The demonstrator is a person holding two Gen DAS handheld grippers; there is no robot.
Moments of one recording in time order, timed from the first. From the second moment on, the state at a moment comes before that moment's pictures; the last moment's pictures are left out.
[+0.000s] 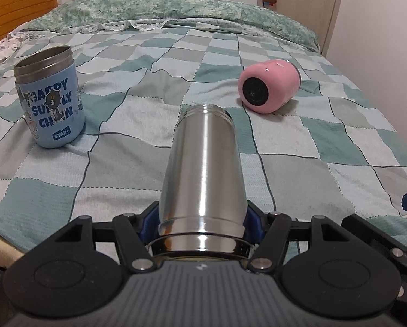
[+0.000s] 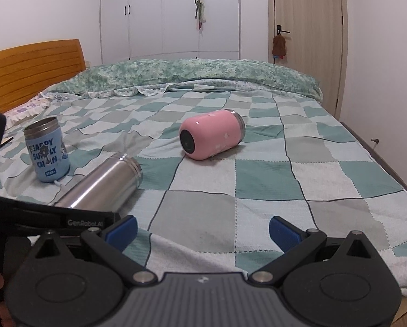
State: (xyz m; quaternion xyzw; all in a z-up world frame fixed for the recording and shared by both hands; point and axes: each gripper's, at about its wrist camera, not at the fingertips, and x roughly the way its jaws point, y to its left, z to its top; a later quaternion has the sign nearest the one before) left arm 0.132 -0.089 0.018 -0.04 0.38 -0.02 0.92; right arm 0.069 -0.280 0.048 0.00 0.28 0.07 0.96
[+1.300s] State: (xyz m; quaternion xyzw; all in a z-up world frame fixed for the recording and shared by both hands) left arm 0.133 0.085 0.045 0.03 0.28 -0.08 0.96; right arm 0.148 -0.152 0.056 -0.01 0.36 0.10 0.93
